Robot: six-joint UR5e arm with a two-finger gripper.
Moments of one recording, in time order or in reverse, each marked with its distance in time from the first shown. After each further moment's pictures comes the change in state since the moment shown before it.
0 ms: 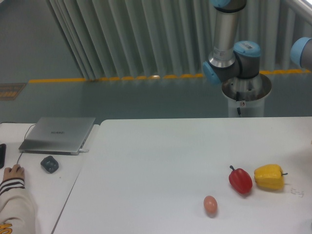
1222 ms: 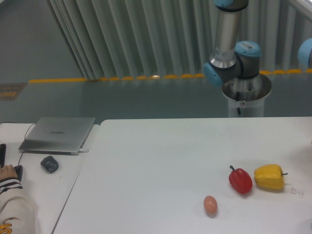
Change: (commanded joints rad) arm 0.051 0.021 -0.060 0.035 -0.043 -0.100
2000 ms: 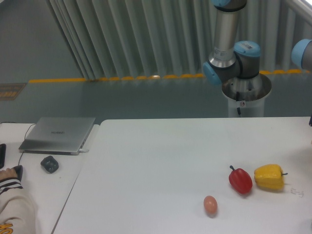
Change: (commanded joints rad) arm -0.100 -0.069 0.100 0.024 -0.012 -0.310
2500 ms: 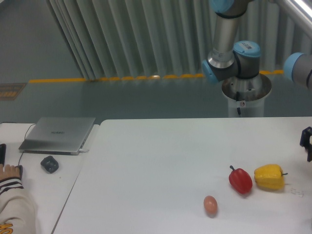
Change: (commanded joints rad) arm -0.054 -0.072 0.017 0.135 0.000 -0.276
